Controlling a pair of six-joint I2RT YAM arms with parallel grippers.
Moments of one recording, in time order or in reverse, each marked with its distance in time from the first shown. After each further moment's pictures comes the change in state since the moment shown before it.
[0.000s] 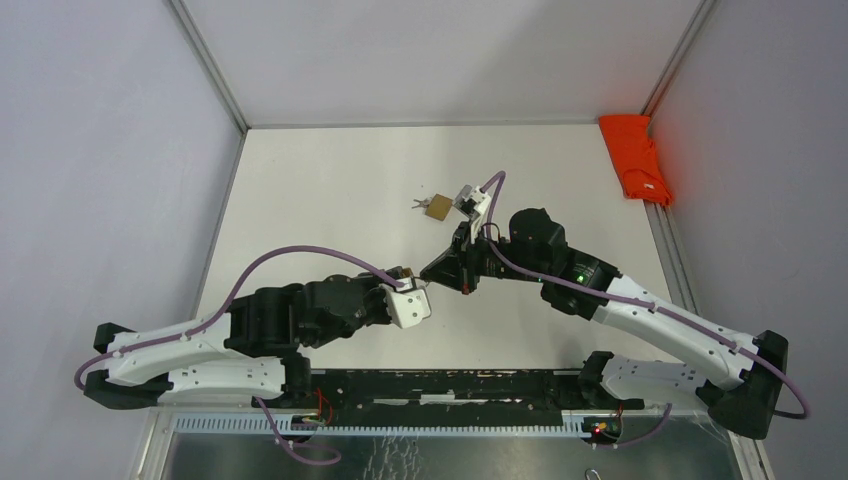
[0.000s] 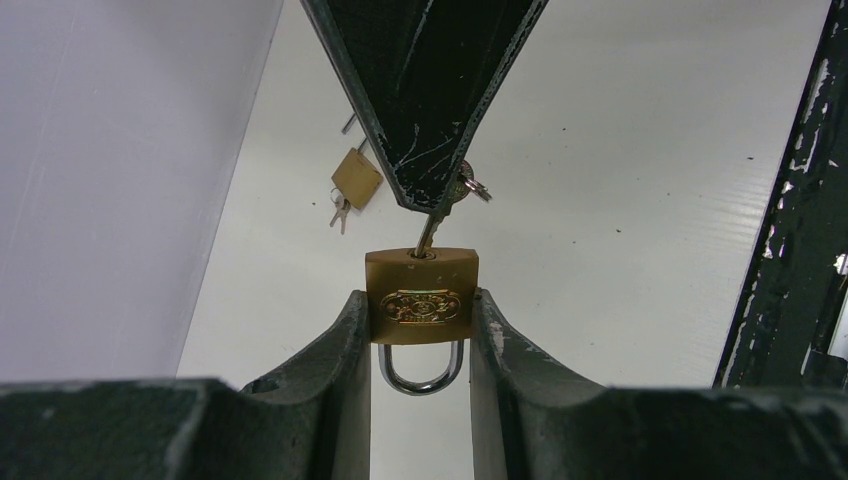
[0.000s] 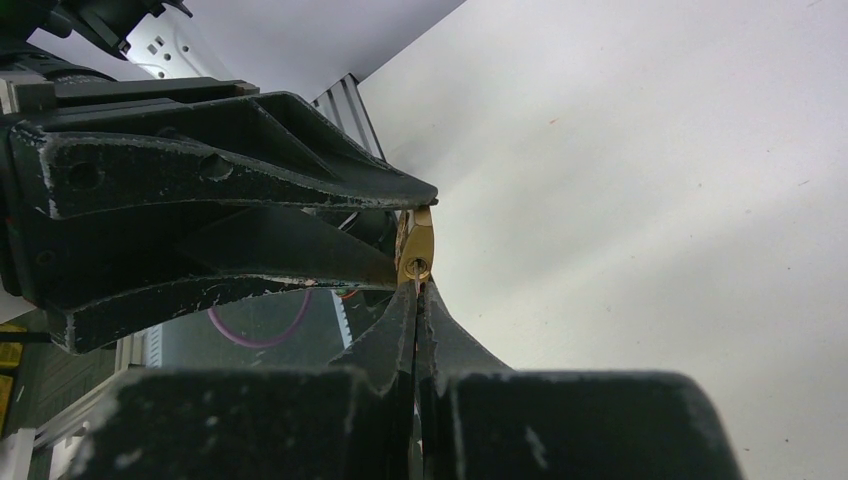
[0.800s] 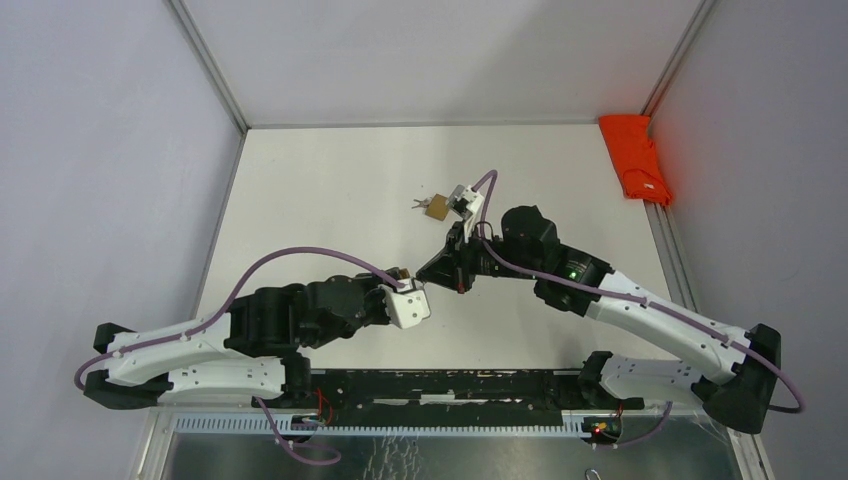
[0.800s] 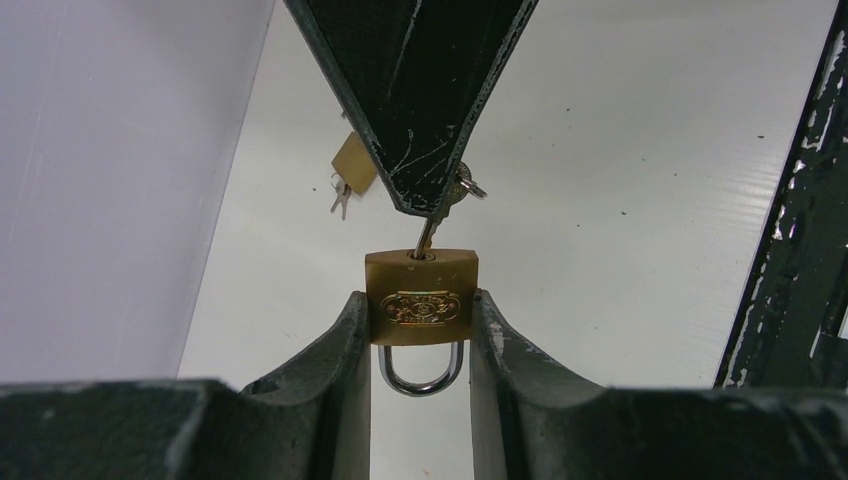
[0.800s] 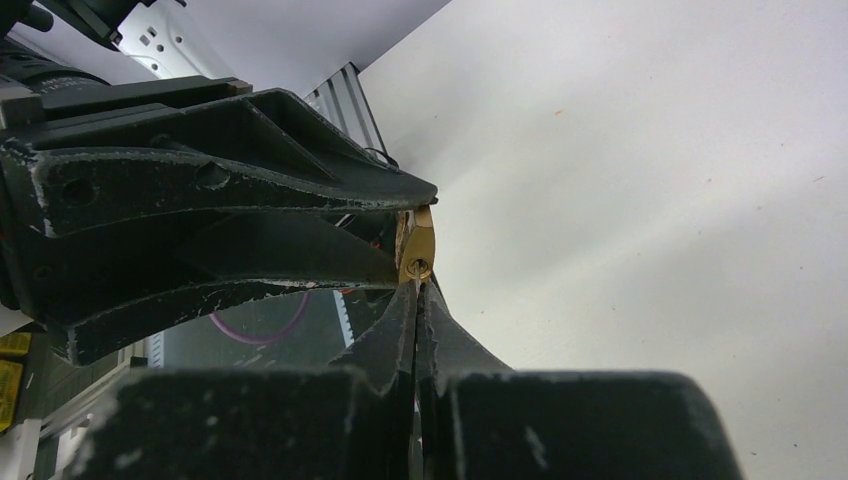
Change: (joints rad) left arm 0.000 0.000 0.000 -0.028 0.001 0.000; right arm 0.004 0.036 0.016 0.000 -0.013 -0.001
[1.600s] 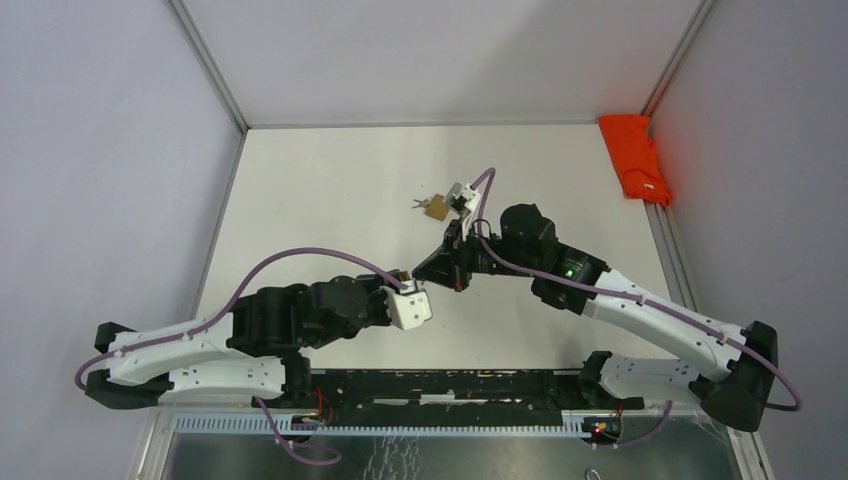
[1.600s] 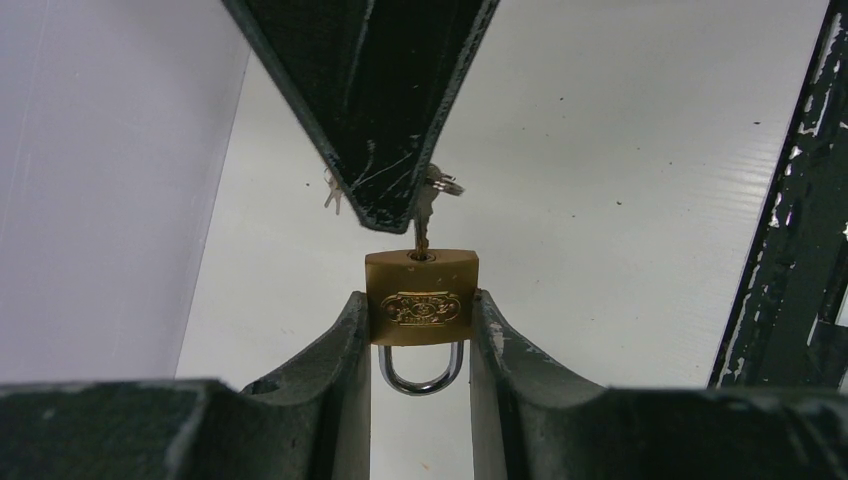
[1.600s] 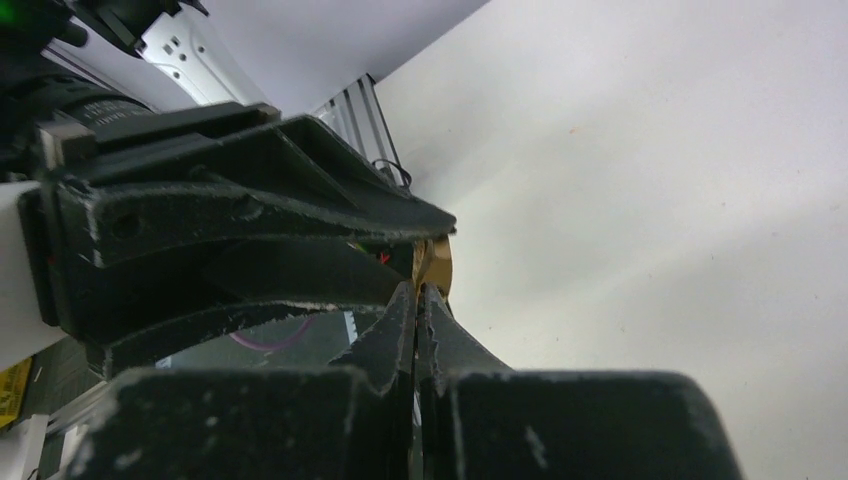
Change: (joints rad) left arm 0.001 0.010 0.000 -0.022 0.006 0.000; right arm -0.003 0.019 0.000 0.039 -0.032 0.004
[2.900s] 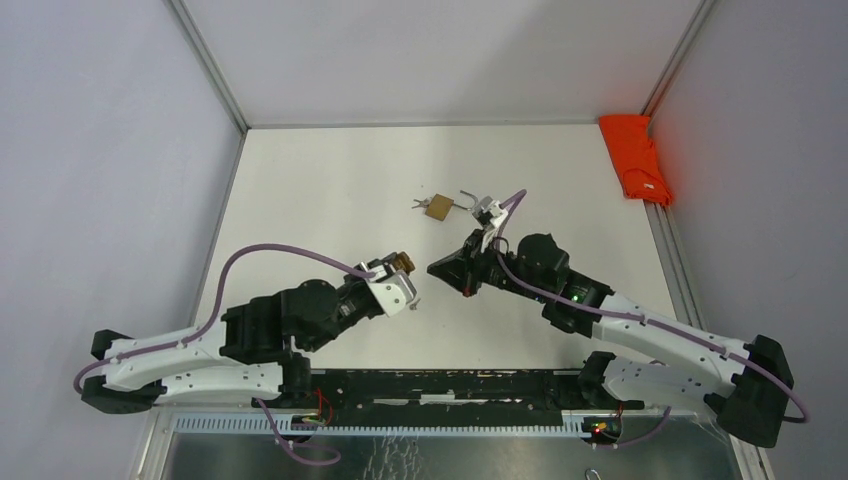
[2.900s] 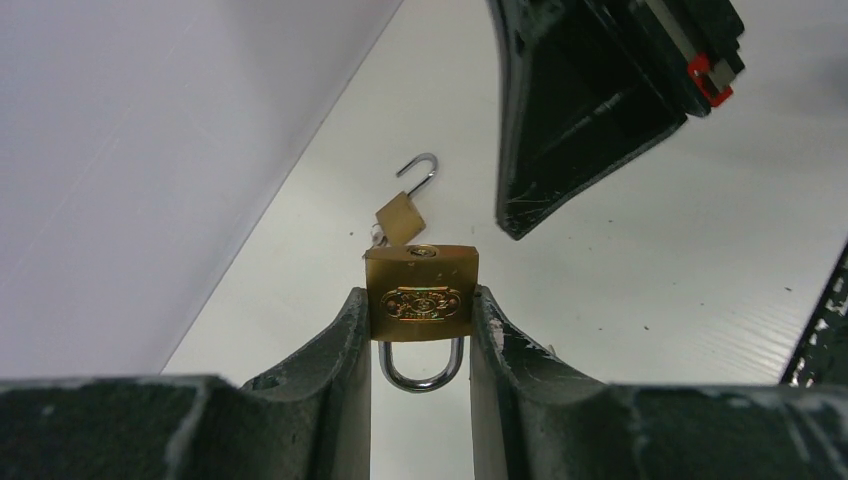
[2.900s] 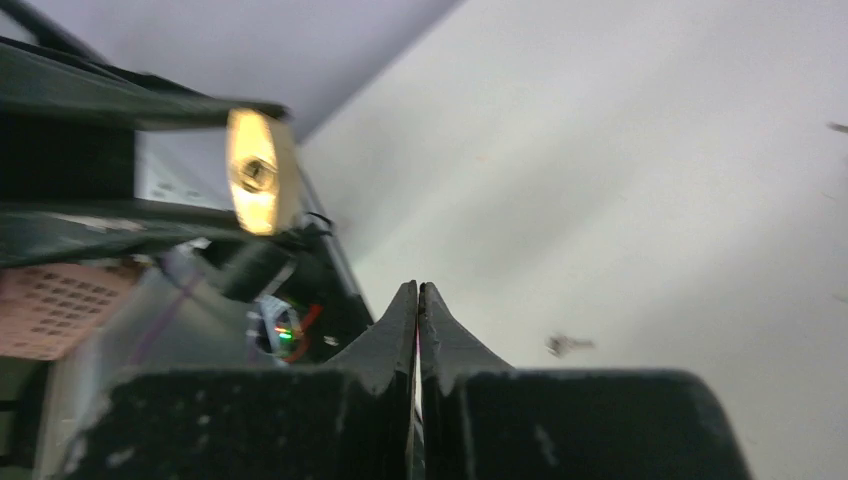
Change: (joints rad) left arm -0.001 -0.113 -0.121 0.306 -0.104 -0.035; right arm 0.006 -0.130 -0.283 0.283 0.220 0.060
